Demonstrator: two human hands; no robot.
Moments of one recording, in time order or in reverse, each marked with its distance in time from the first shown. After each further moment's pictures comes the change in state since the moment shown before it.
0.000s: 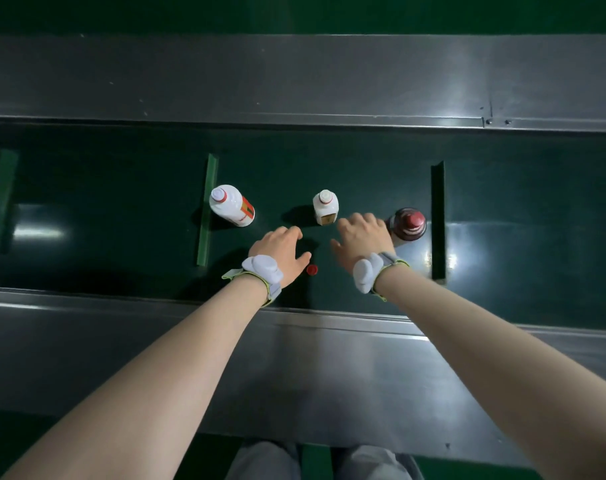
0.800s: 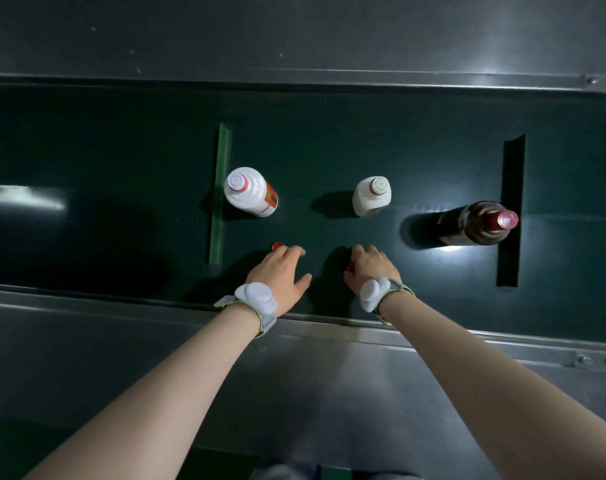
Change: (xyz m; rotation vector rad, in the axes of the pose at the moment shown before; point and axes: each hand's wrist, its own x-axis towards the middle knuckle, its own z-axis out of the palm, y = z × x) left_hand 0.015 -0.102 0.075 -0.092 -0.136 0.000; right_hand 0.048 -0.046 0.137 0.291 -0.374 0.258
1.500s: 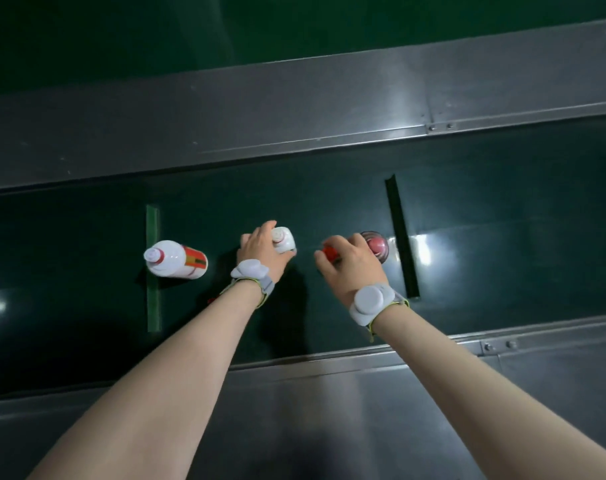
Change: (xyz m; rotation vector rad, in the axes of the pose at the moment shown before) left_hand 0.098 0.159 -0.048 -0.192 0.219 -0.069; right_hand -0.094 0.073 -0.144 0.445 0.537 -0.073
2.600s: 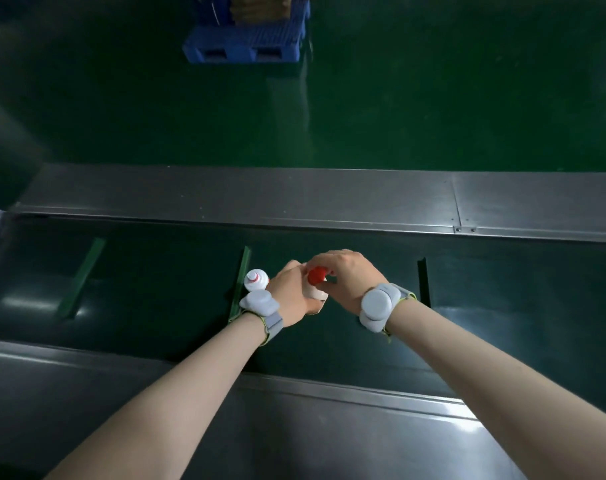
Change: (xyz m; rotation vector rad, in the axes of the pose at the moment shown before) left_hand -0.191 0.059 -0.204 0.040 0.007 0.047; right_hand -0.089 -0.200 -0.147 -0.208 -0.258 -0.645
